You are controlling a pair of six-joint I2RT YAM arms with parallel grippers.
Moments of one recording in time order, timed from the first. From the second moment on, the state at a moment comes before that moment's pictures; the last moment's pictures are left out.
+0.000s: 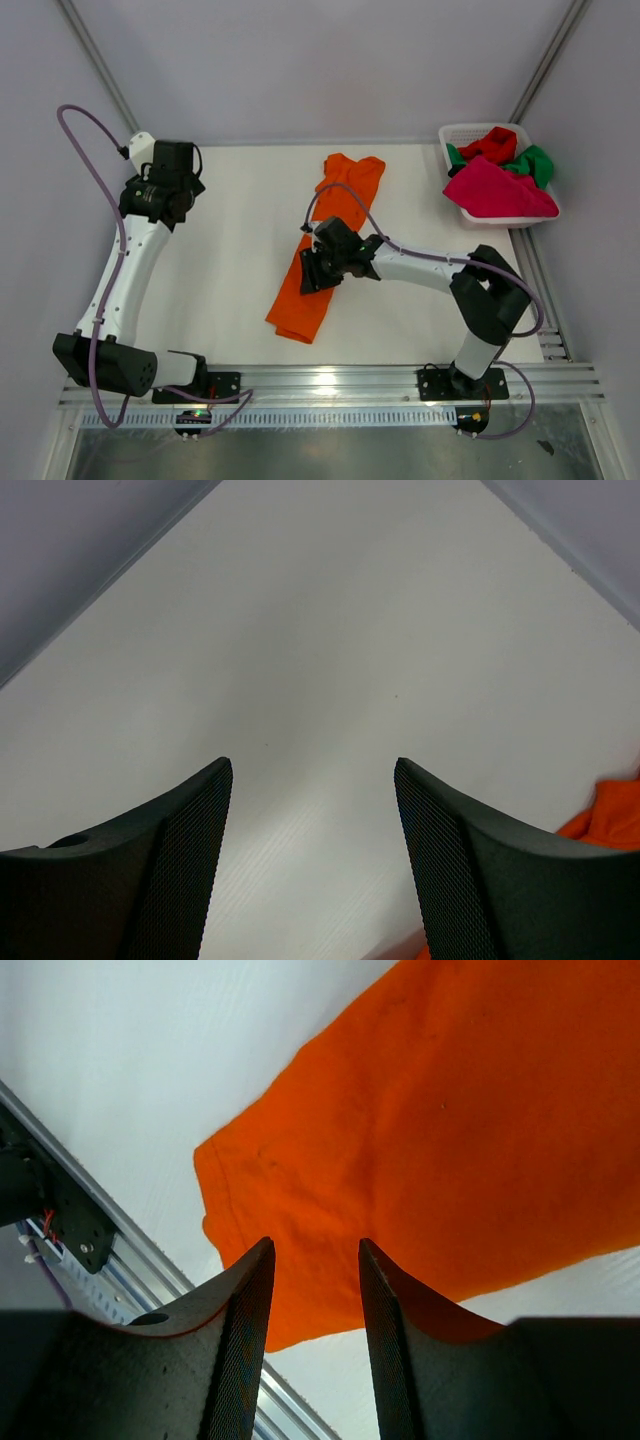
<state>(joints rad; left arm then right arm) -0.17 1.33 1.49 -0.91 -0.63 -0.69 0.85 1.70 1.09 -0.27 -0.28 0.50</state>
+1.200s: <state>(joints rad) -0.17 1.33 1.49 -0.91 -0.64 -0.69 0.85 1.70 0.93 -0.29 -0.23 0.52</state>
